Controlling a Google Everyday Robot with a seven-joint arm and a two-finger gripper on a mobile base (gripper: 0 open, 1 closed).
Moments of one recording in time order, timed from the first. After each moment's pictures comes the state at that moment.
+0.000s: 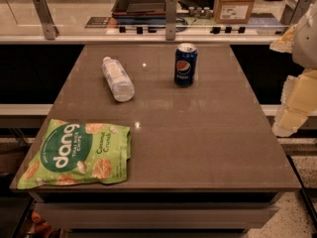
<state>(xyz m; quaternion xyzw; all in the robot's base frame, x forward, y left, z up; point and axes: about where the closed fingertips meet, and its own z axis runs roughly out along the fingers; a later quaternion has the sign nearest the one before) 0.438 -0.214 0.987 -0.60 0.78 -0.05 0.18</state>
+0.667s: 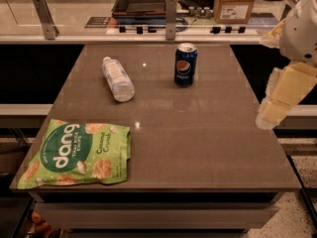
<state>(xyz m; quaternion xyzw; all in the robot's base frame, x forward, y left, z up) 0.446 -0.190 0.995 -0.59 0.78 -0.03 0.20</state>
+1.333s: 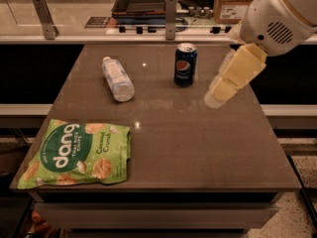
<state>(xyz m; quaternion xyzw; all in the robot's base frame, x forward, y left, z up) 0.473 -0.120 1.004 -0.54 0.80 0.08 0.27</state>
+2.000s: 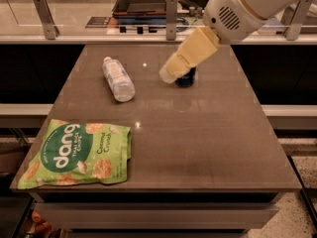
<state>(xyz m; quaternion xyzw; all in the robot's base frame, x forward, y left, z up) 0.513 -0.066 1.010 -0.44 0.84 0.13 0.30</state>
